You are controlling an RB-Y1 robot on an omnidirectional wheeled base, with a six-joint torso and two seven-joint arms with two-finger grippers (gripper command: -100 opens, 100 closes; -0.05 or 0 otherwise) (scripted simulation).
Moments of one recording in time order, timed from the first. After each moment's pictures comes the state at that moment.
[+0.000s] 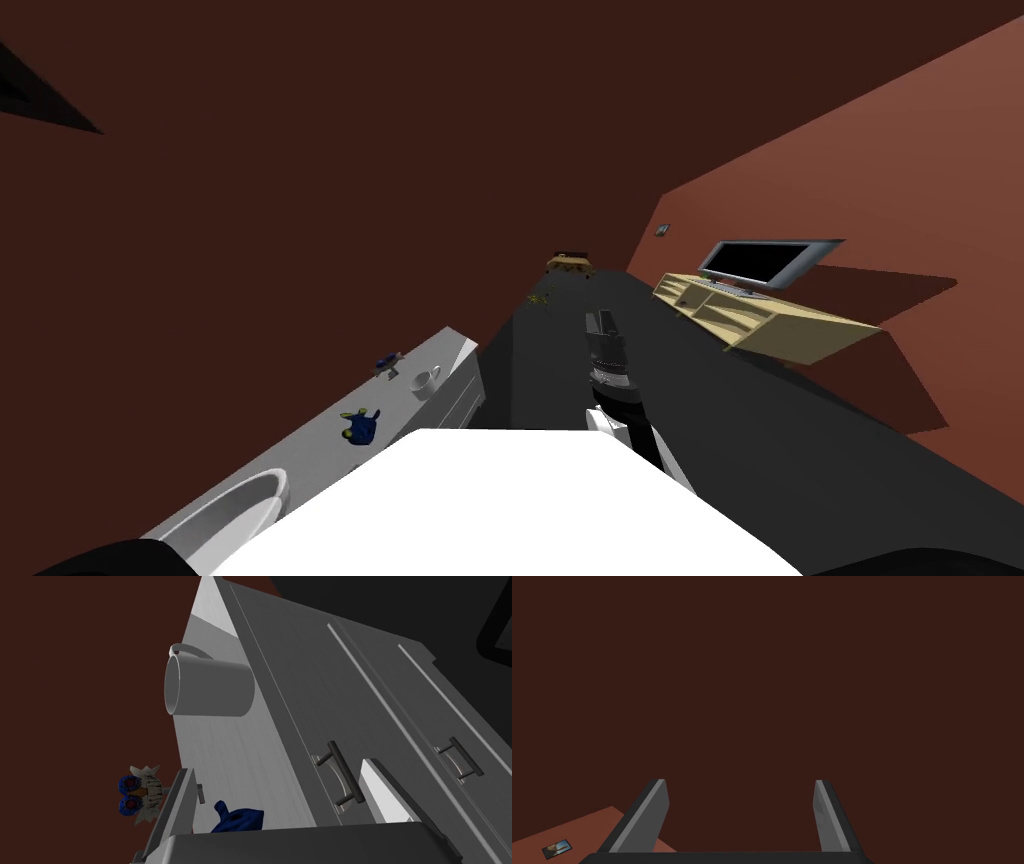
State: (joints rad) left arm 0.96 0.88 -0.37 -1.41 0.47 -0.88 0.51; right arm 0.53 -0.03 0.04 -2.23 0.04 -0.65 0.09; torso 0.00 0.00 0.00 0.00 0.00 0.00
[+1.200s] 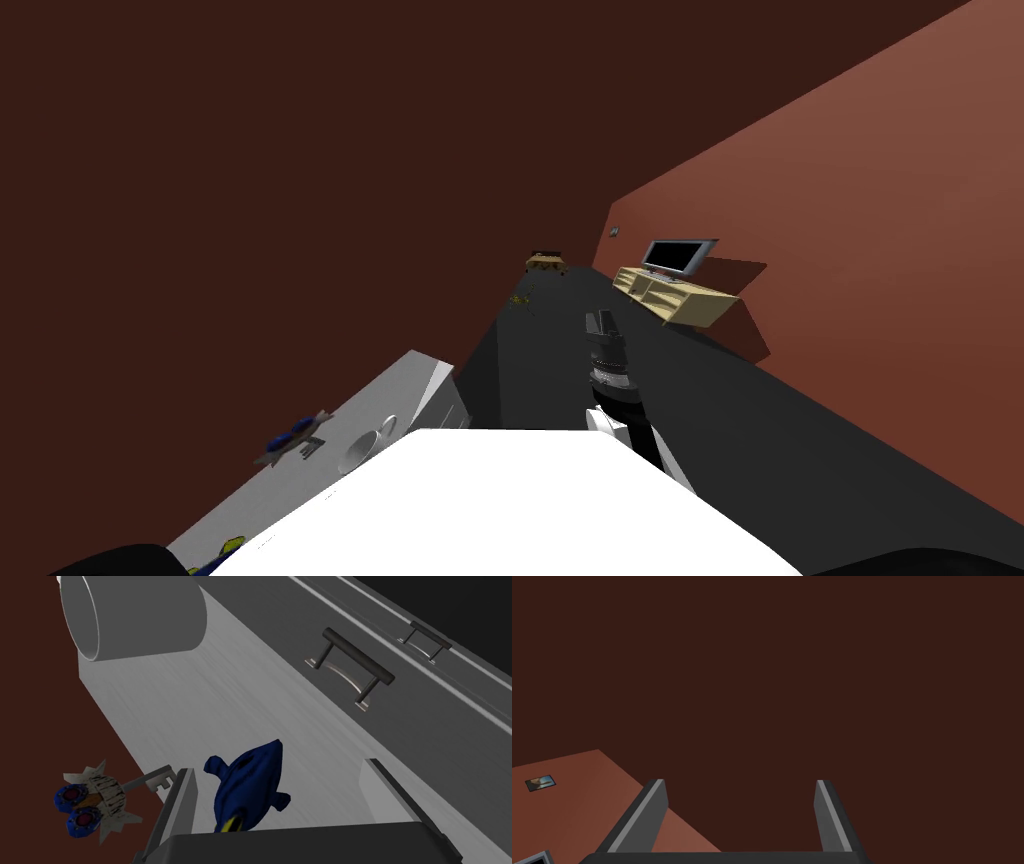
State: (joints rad) left arm 1.04 1.06 -0.50 -1.08 0.60 -0.94 0.58; right arm 0.53 -0.03 0.04 -2.23 0.04 -0.65 0.09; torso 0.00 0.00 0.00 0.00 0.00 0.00
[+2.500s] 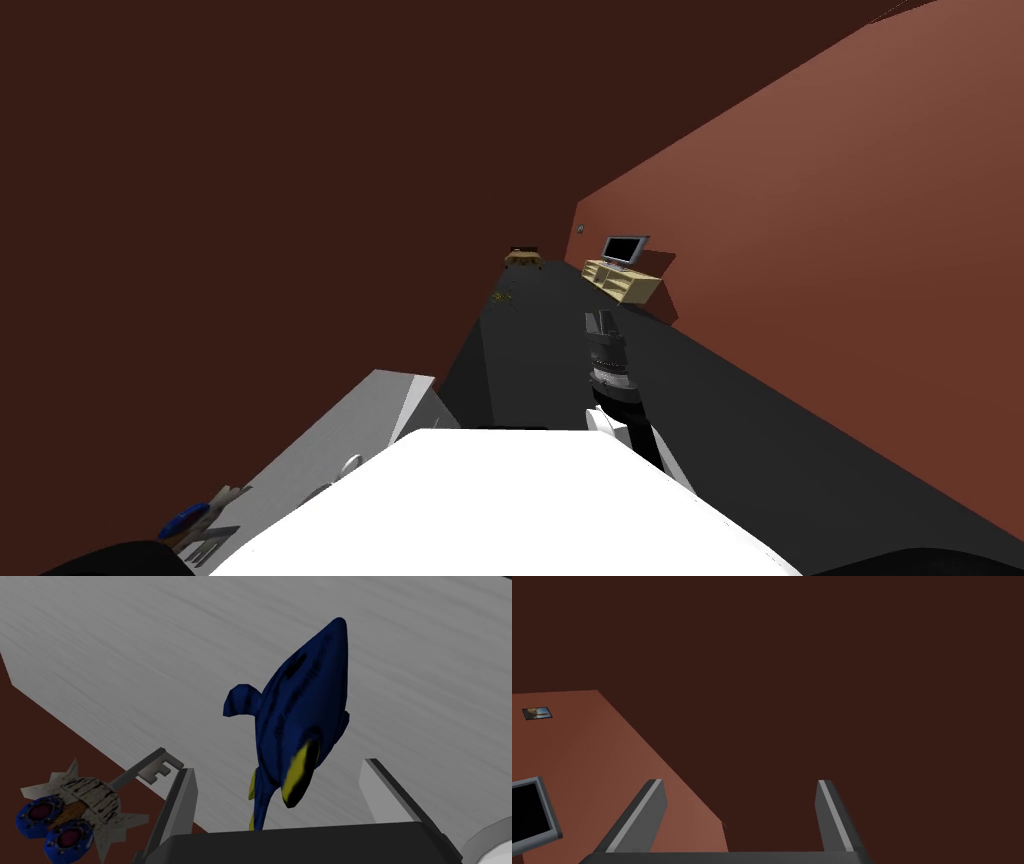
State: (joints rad) left arm 0.99 1.10 -0.59 -0.87 0.62 -0.88 0.69; right arm 0.53 -0.03 0.04 -2.23 0.04 -0.64 0.09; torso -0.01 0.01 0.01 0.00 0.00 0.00
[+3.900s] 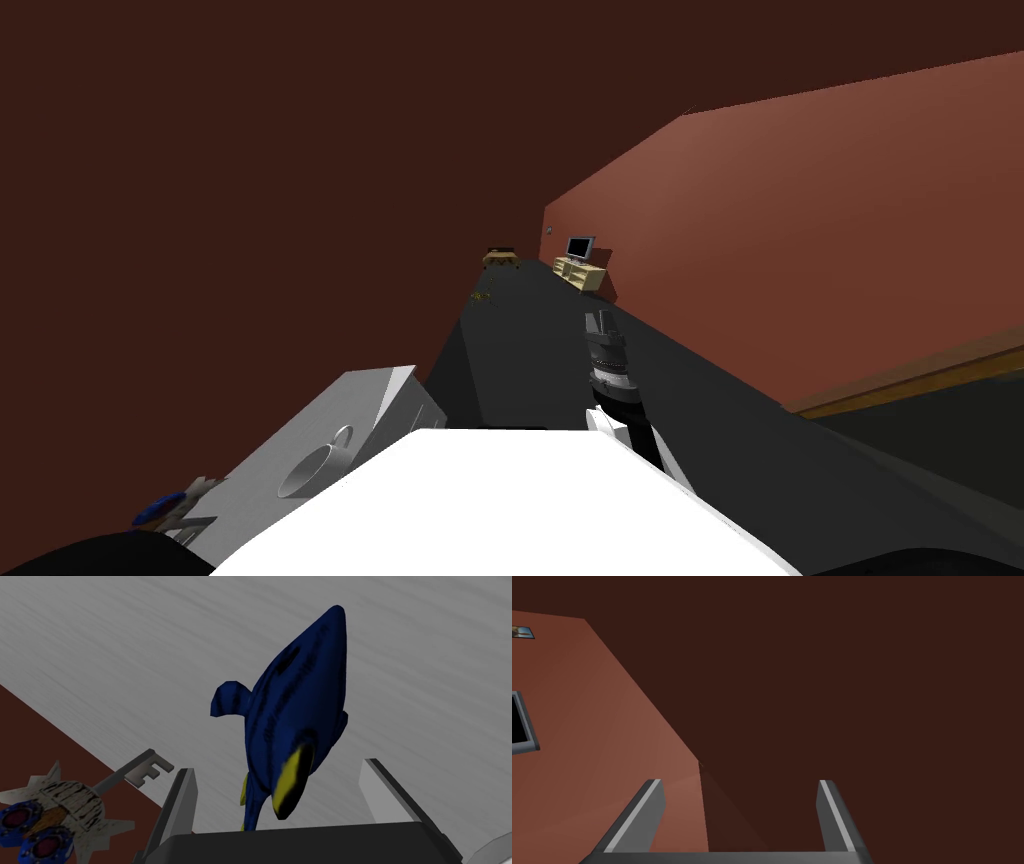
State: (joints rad) left arm 0.78 1.08 -0.56 -0.64 0.43 -0.78 1.07; right arm 0.53 -0.03 0.04 -2.23 0.04 -0.64 0.09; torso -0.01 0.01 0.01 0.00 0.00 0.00
